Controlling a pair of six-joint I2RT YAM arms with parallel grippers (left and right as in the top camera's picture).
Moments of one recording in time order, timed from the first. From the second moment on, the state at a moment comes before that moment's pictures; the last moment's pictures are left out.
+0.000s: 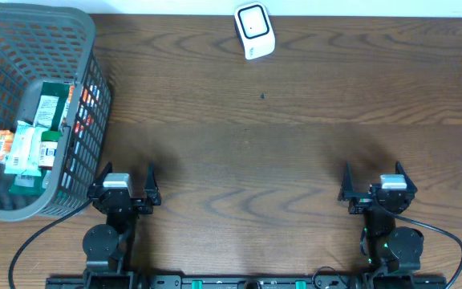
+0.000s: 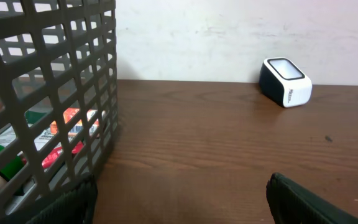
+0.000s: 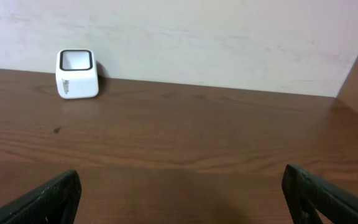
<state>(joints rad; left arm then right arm) -0.03 0.01 0.01 -0.10 0.01 -0.04 0.04 0.01 0.01 -0.06 0.06 -0.08</state>
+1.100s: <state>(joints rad) -0.03 0.75 1.30 -0.87 0.29 -0.27 0.04 0.01 0.01 -0.07 0.06 -0.08</state>
